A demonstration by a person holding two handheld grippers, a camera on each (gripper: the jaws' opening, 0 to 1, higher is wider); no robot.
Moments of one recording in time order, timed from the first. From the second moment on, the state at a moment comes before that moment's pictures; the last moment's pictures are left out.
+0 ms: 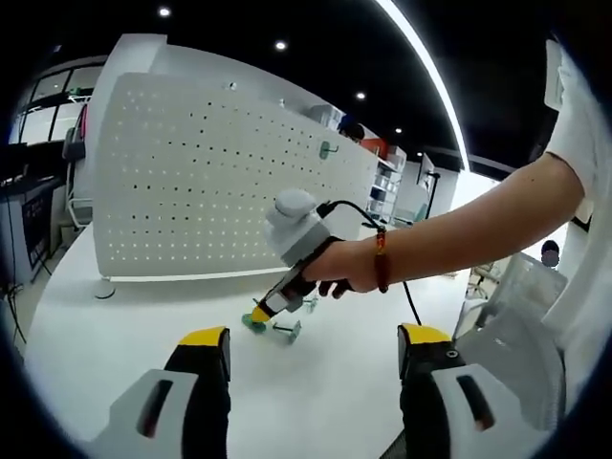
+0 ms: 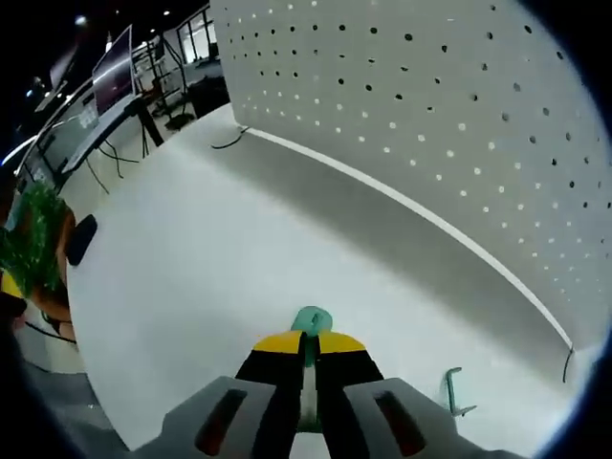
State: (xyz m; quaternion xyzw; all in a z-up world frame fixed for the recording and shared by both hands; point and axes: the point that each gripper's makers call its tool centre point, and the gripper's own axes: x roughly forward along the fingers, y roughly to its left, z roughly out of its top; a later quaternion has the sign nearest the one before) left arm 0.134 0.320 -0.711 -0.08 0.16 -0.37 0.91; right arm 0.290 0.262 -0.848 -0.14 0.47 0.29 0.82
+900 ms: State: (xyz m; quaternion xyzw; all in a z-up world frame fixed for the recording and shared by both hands) left arm 0.138 0.325 -0.705 -0.07 0.17 -0.35 0.92; right arm 0.295 0.269 -0.794 -0.05 0.38 0.32 0.87
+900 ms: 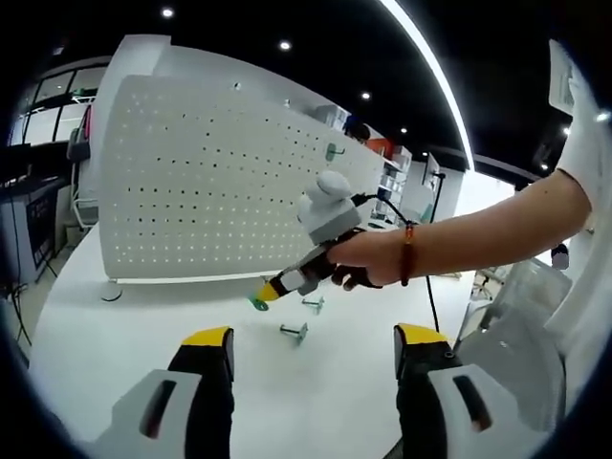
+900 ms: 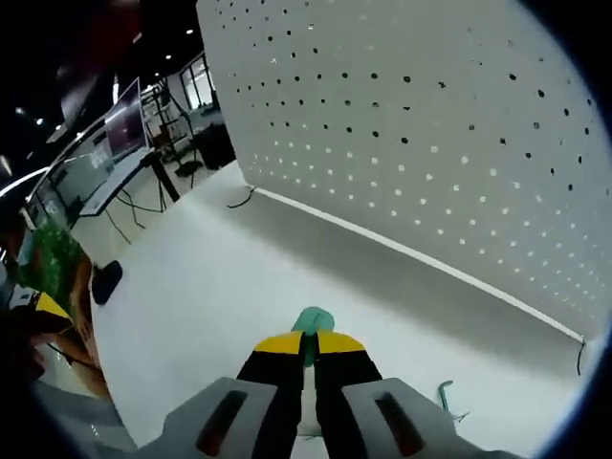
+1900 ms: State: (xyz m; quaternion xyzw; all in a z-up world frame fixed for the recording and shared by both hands) left arm 0.134 0.321 -0.682 -0.05 0.16 -0.34 0.93; right arm 0.253 0.282 -0.706 0.04 0.27 0.36 0.89
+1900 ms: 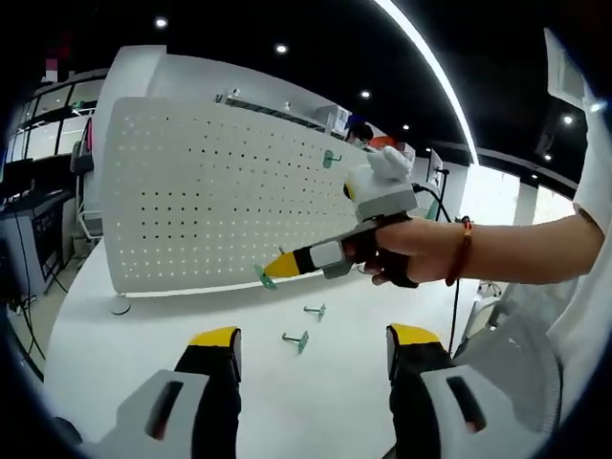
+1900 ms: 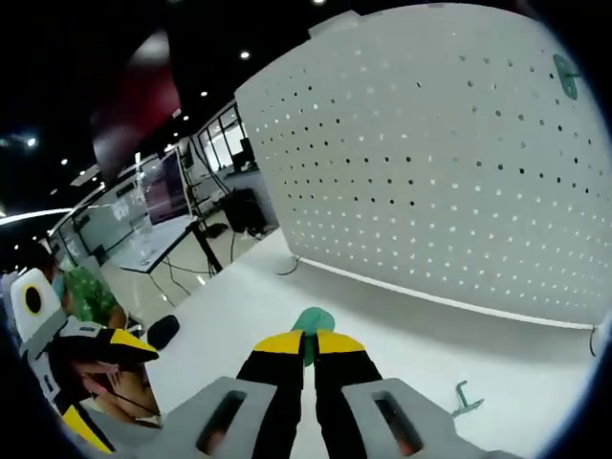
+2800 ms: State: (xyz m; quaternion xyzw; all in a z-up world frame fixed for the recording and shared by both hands) left arm 0.131 0.310 -0.660 -0.02 0.16 -0.34 0.93; right arm 0.193 0.273 -0.654 0.05 0.19 0.40 0.89
